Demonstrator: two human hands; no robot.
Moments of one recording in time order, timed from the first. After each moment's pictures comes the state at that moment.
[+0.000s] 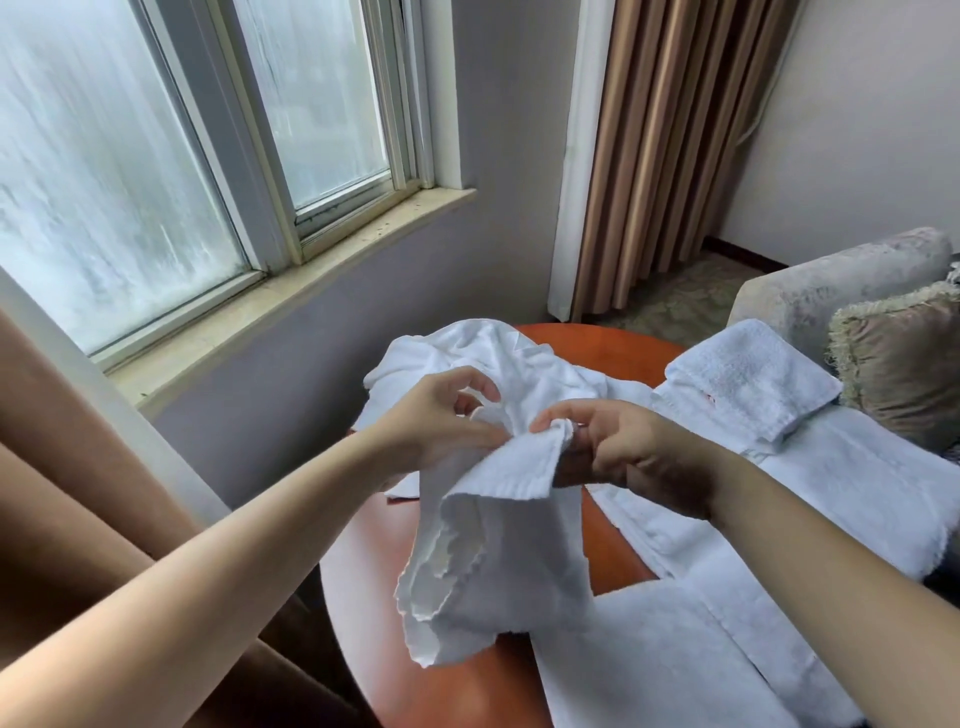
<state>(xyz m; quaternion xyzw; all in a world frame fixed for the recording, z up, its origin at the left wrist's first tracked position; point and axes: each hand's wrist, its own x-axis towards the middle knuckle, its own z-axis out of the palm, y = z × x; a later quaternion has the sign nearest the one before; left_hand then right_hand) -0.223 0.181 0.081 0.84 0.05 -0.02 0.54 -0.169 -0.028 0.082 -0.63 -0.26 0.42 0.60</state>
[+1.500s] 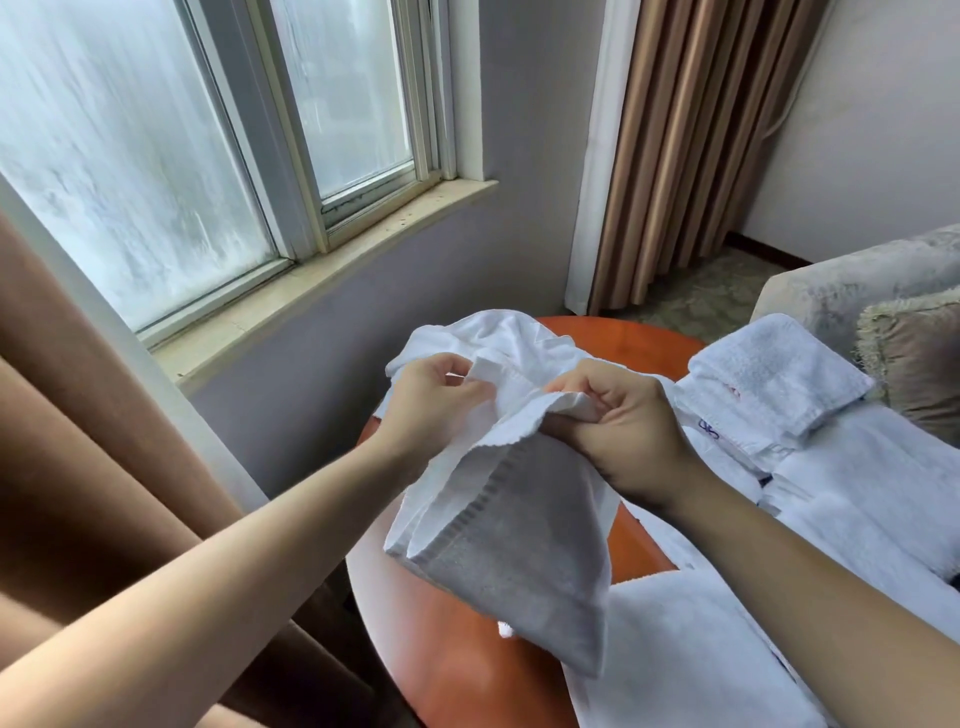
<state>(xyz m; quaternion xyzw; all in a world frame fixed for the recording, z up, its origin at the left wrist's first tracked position) -0.237 0.184 0.078 0.78 0.20 0.12 0.59 -0.195 0.013 0.064 -0.72 -0.33 -0.01 0.61</state>
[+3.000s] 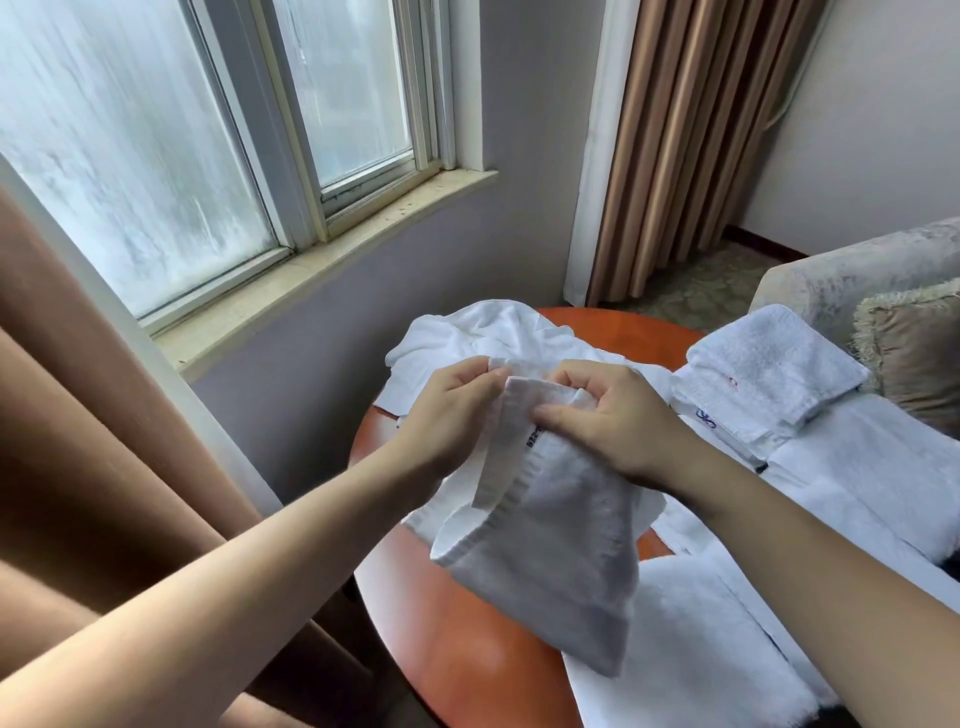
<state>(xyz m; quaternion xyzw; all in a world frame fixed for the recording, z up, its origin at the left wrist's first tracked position) -0.263 0.165 0.081 0.73 0.06 0.10 0.67 -0.198 0.008 0.078 -0.82 -0.33 0.06 0.47</state>
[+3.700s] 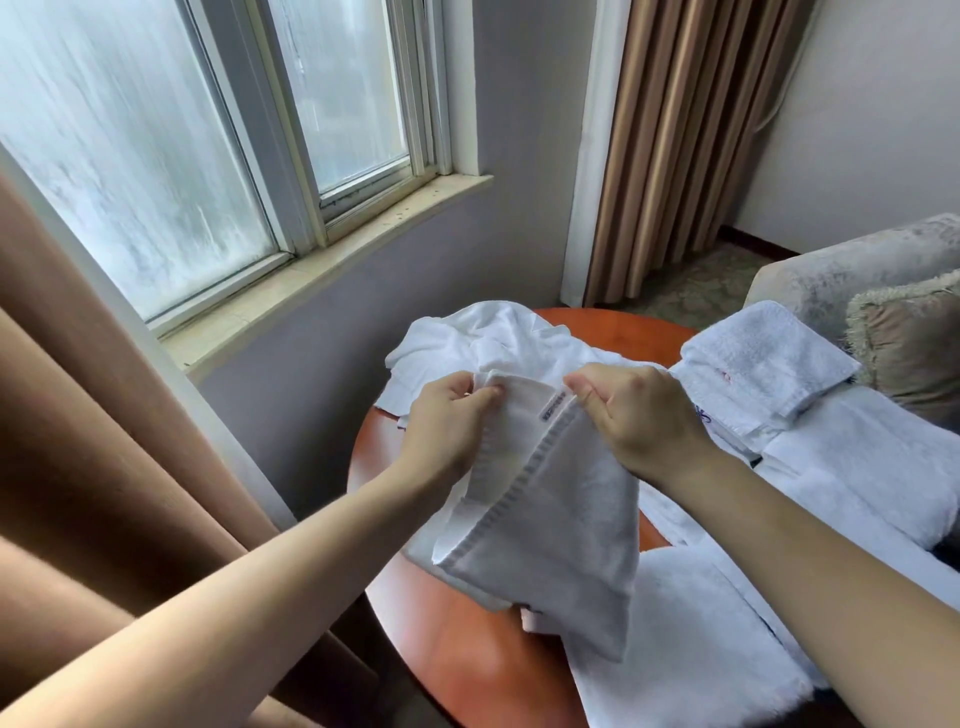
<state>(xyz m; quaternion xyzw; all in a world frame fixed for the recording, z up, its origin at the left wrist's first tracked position) -0.258 0.164 0.052 0.73 0.17 0.15 0.64 -0.188 -0.008 0.056 -0.85 -0.39 -0.23 0.28</state>
